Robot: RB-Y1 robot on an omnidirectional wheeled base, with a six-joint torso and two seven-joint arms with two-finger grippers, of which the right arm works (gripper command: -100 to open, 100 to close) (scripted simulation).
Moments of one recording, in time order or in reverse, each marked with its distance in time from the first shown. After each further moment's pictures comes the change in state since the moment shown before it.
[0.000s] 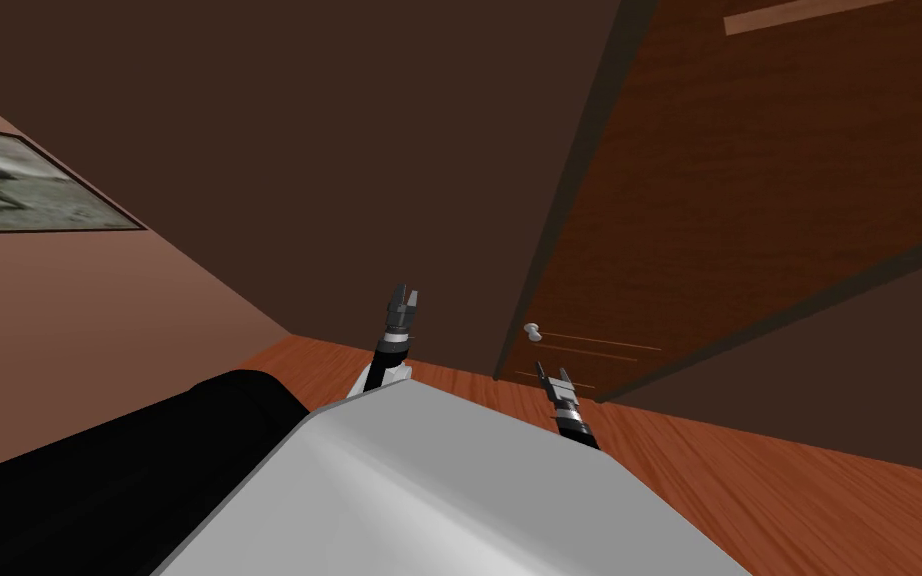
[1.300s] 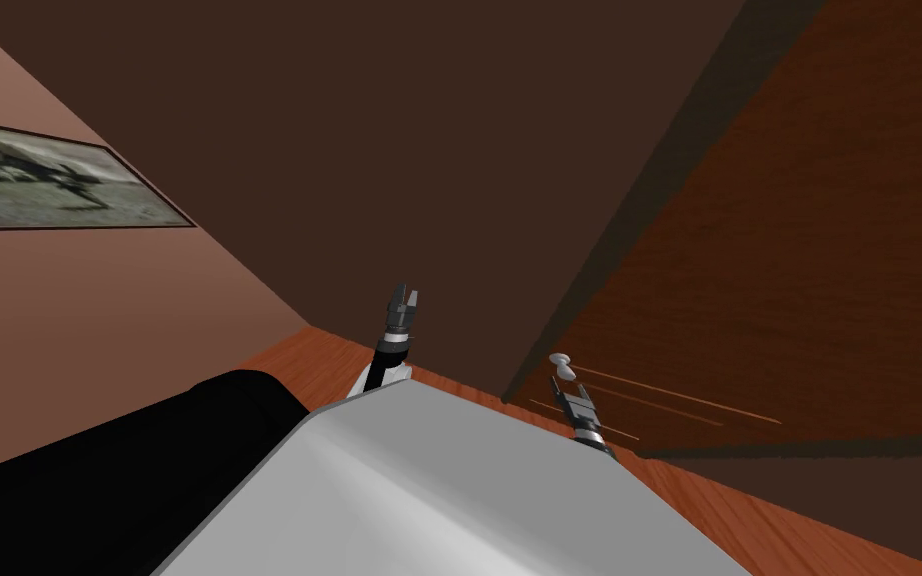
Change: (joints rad) arm -0.028 -0.073 -0.071 0.200 -0.021 -0.080 0.074
